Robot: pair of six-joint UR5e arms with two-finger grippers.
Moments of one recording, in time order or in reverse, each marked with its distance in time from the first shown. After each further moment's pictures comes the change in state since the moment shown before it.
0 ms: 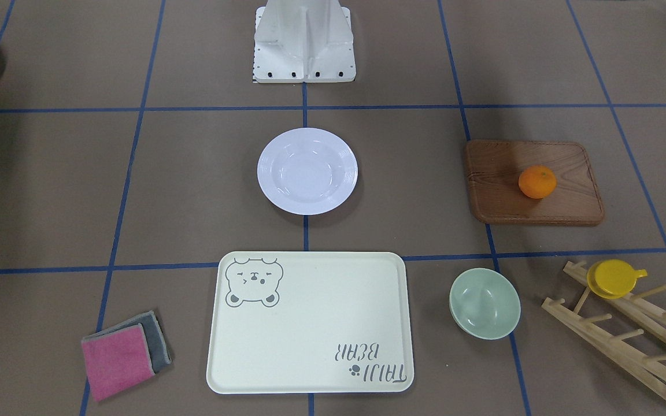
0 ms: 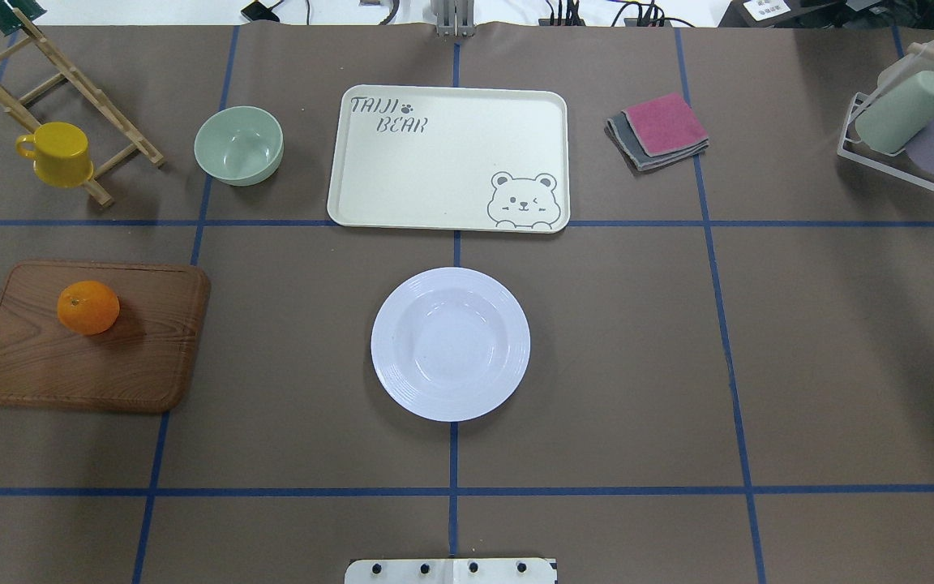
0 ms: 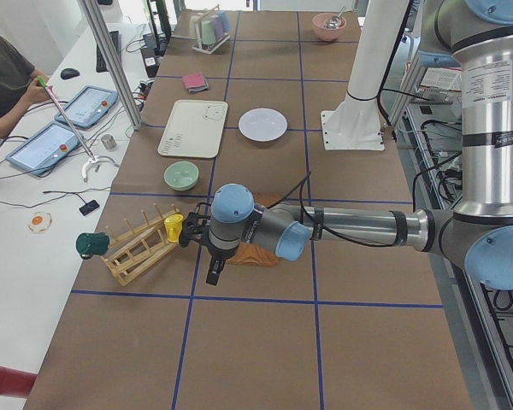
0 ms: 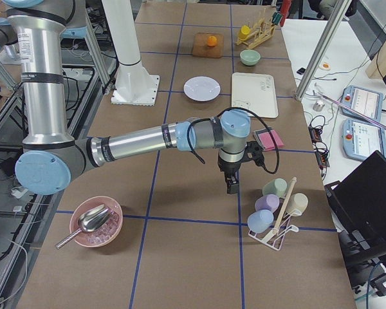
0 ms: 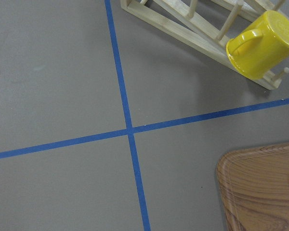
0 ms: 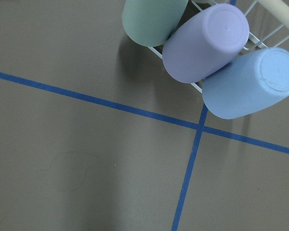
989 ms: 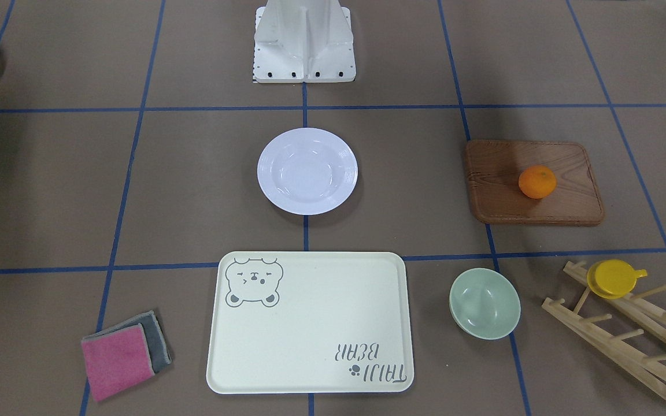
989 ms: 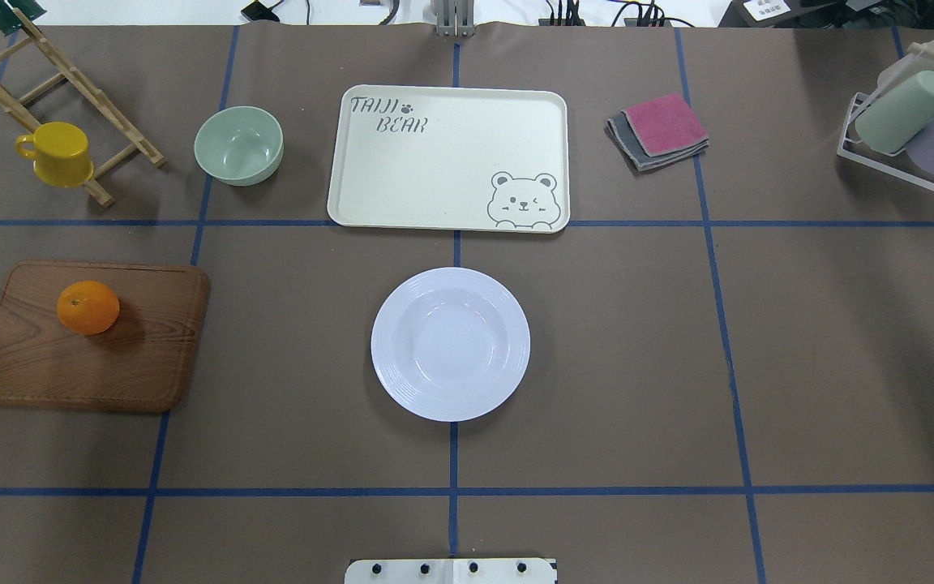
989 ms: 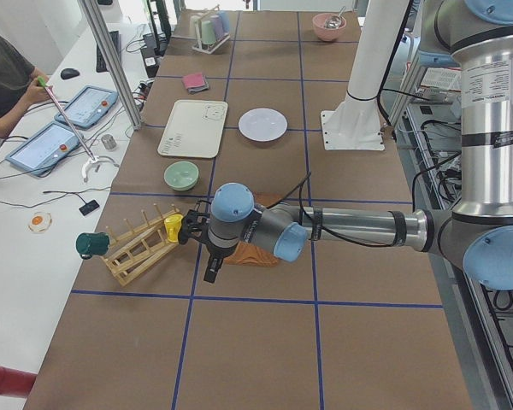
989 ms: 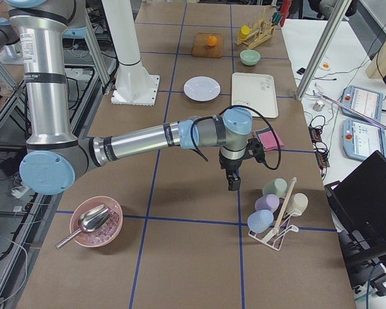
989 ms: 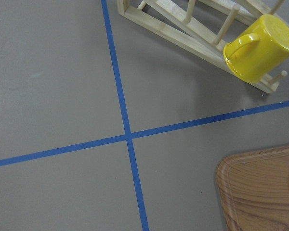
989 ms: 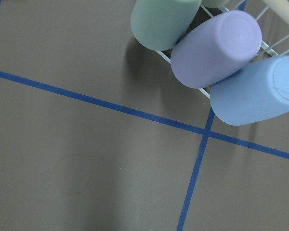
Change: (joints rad) left arm 0.020 -0.009 -0.005 -0.040 -0.007 -0.049; right arm -0.032 0.013 0.000 0.002 0.001 -0.003
